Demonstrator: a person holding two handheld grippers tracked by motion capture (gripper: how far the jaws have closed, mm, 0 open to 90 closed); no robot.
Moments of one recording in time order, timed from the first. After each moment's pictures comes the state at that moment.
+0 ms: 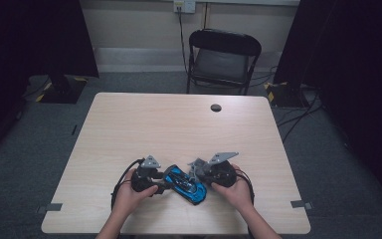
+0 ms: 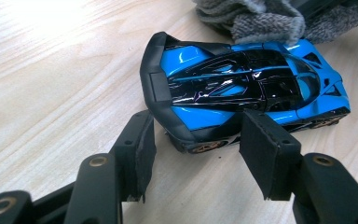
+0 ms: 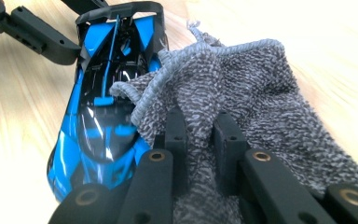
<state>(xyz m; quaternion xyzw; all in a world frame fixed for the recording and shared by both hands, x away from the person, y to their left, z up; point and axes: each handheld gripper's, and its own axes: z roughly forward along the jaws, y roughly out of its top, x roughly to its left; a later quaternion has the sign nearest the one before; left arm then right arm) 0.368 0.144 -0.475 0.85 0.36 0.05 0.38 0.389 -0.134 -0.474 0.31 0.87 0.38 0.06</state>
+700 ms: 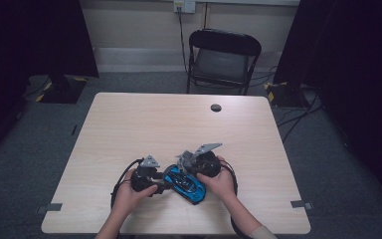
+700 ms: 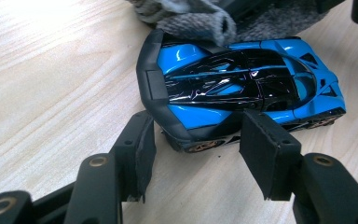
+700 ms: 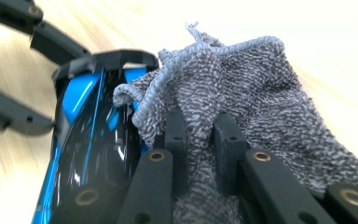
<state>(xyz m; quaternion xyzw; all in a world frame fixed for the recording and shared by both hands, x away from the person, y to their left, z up) 0.370 0.145 -0.477 0.85 0.36 0.04 0.38 0.419 -0.092 -0.477 0.32 0.86 0.38 0.06</state>
